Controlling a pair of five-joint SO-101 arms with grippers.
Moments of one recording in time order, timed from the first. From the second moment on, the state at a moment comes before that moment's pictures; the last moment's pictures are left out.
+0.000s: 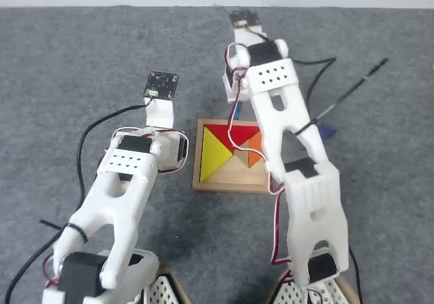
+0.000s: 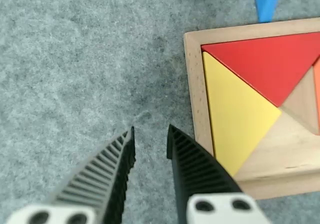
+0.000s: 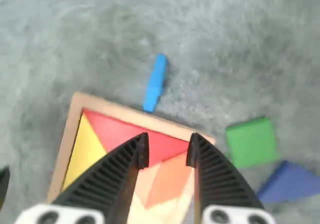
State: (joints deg) left arm 3.4 -18.4 50.2 47.7 5.5; right arm -23.0 38.1 -50.0 92.9 -0.9
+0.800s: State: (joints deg) left arm 3.4 -18.4 50.2 47.7 5.5; right arm -24.4 57.5 -58.5 80.5 -9.5
